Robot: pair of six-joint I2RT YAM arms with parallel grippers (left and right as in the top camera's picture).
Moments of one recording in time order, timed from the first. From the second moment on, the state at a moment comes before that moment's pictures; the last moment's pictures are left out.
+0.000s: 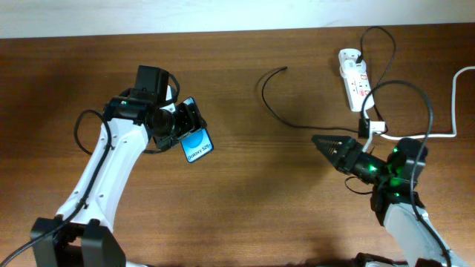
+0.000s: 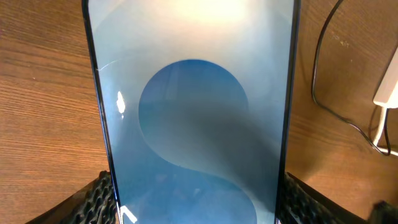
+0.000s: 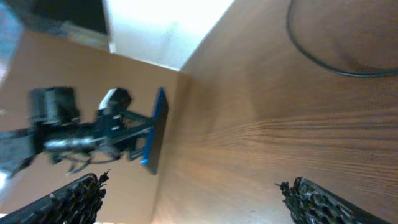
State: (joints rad) left arm -0.17 1.62 1.34 -0.94 0.30 -0.60; right arm -0.25 1.25 0.38 0.43 -1.13 0.81
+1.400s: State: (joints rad) left arm -0.17 1.28 1.24 -0.93 0.17 -0.95; right arm 0.52 1.18 0.57 0.24 -0.64 0.58
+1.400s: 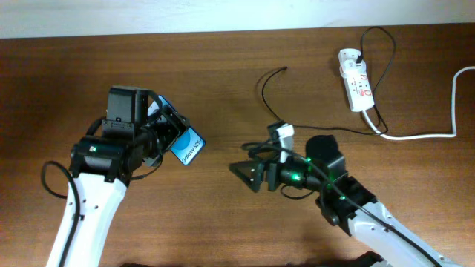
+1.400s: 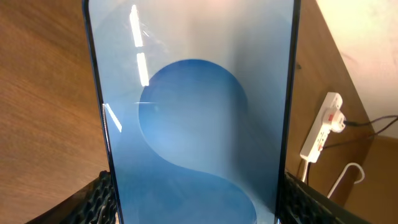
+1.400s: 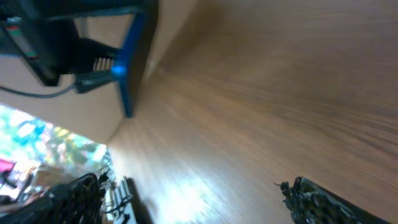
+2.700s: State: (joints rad) left arm -0.28 1.40 1.24 -0.84 0.21 -1.12; right arm 0.78 1.49 0.57 0.83 -0.13 0.89
